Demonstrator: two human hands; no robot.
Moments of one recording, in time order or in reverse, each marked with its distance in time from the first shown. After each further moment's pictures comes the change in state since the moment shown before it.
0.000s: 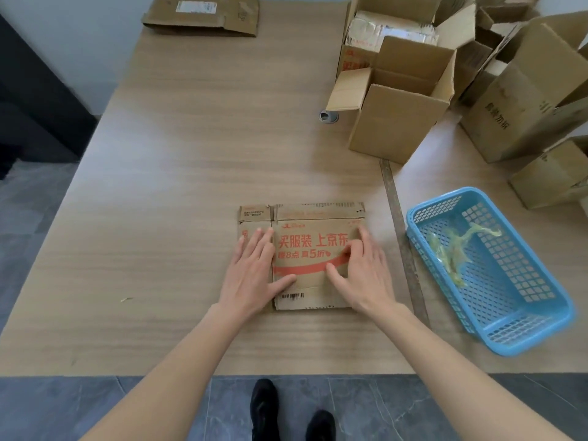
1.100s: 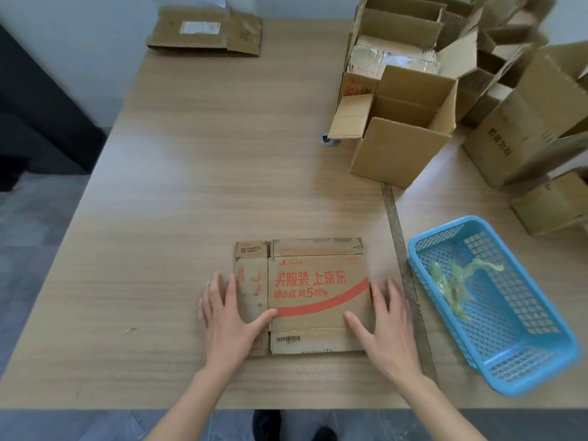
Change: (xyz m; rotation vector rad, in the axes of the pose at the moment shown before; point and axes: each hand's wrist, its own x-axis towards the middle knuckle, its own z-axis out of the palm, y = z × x) left_hand -0.035 -0.013 0.002 -0.331 0.037 -0.560; right_hand -0.043 0.022 -0.014 0.112 -0.094 0.210
